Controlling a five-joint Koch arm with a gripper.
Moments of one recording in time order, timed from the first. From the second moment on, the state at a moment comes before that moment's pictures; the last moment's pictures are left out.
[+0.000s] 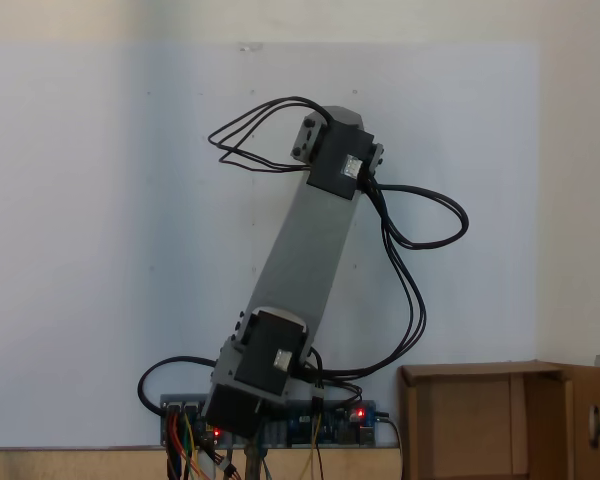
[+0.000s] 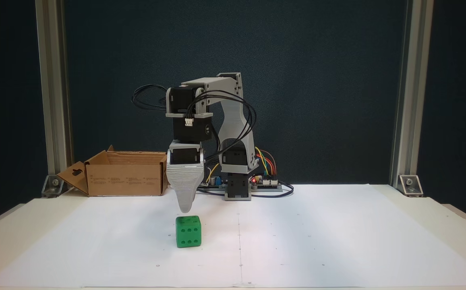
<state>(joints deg) 20.8 70.2 49.0 83.8 -25.8</state>
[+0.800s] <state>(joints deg) 20.7 69.0 57.3 70.3 -25.8</state>
